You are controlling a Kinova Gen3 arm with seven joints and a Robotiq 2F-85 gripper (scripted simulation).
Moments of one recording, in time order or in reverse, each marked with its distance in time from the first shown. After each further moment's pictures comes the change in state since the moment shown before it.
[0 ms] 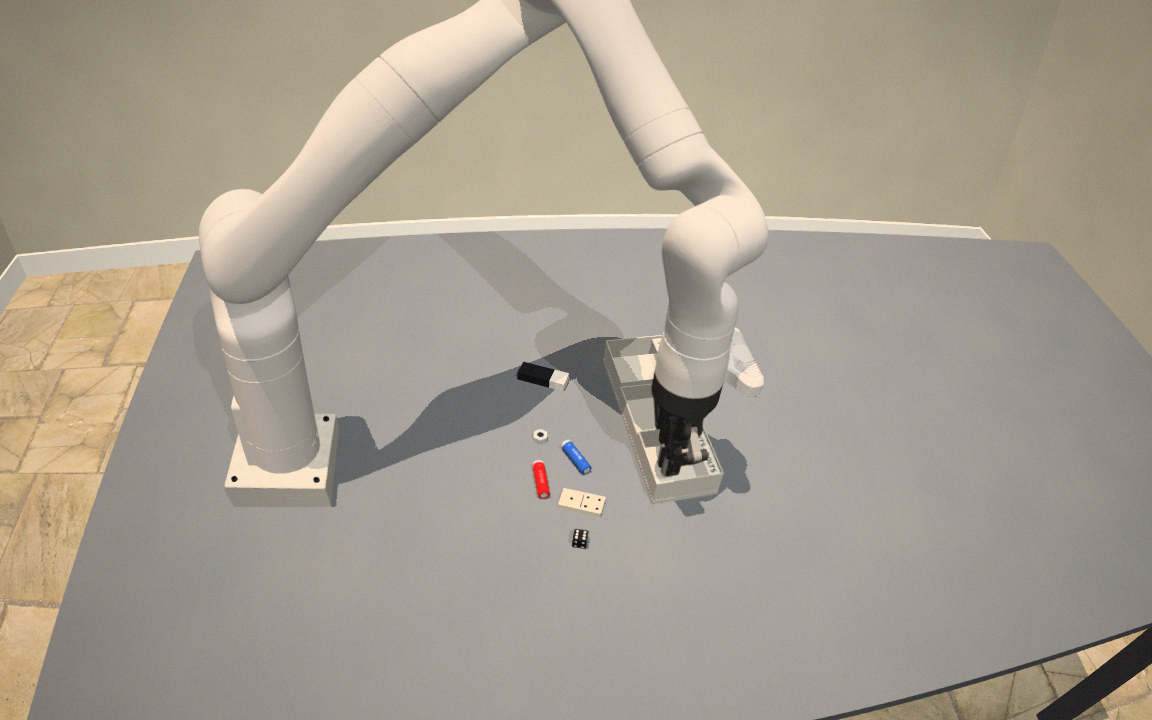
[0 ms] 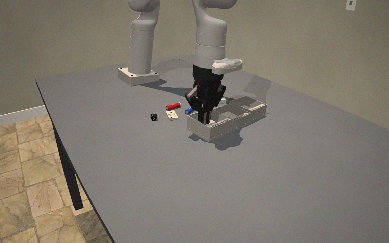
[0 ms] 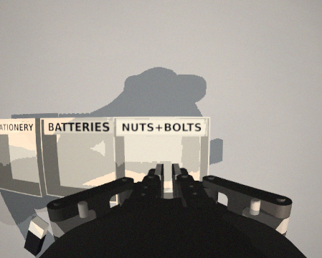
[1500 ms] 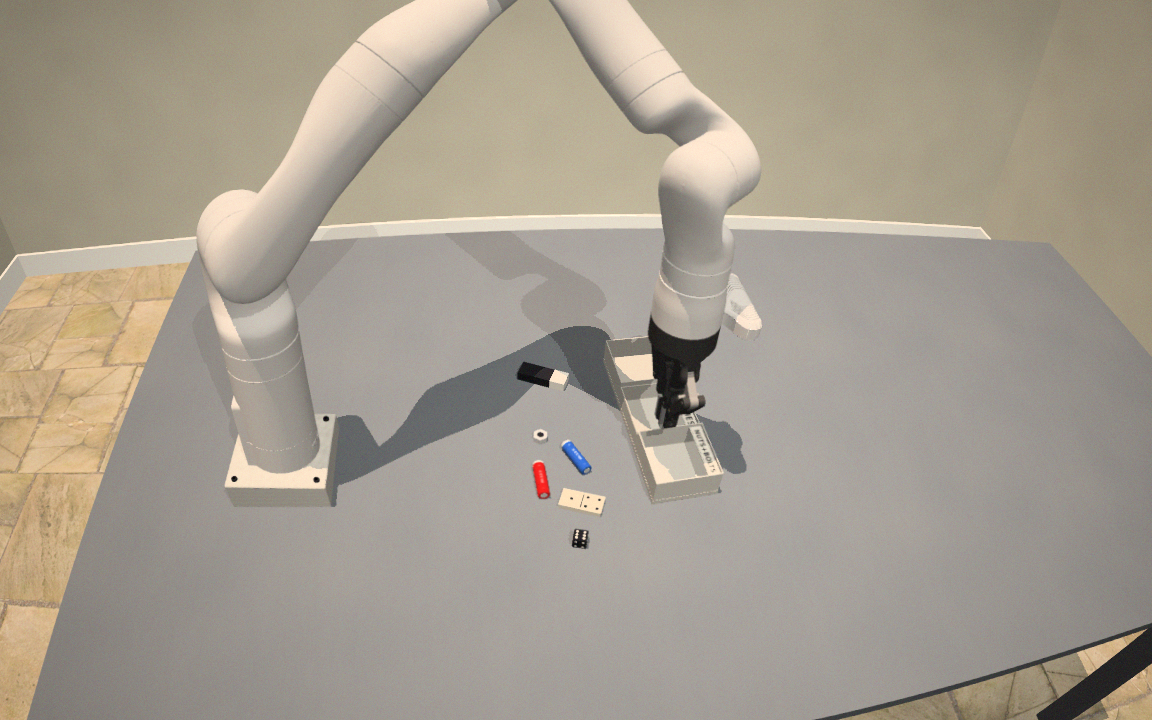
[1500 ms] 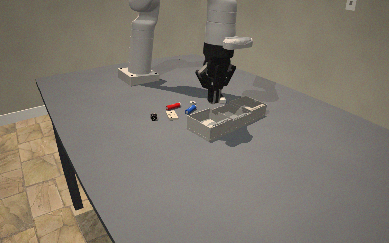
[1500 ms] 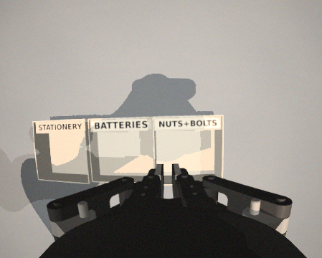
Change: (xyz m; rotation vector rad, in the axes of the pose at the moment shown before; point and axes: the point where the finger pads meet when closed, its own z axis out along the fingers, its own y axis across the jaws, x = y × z) arm -0.001 -0.032 -0.051 -0.003 -0.002 0.025
